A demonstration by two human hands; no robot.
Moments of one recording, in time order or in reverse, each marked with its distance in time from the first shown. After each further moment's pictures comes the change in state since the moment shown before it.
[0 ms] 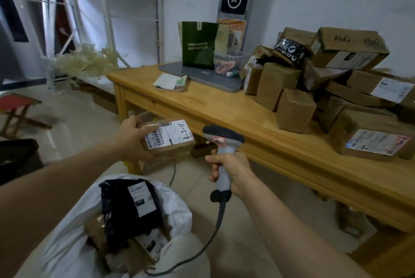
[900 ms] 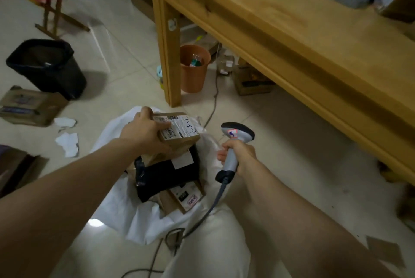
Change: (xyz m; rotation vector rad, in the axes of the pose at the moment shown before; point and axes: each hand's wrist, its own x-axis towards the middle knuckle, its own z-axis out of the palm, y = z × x) left_hand 0.012 -0.100 0.186 -0.158 -0.294 -0.357; right_hand 0.220 0.173 0.091 -0.231 0.104 0.527
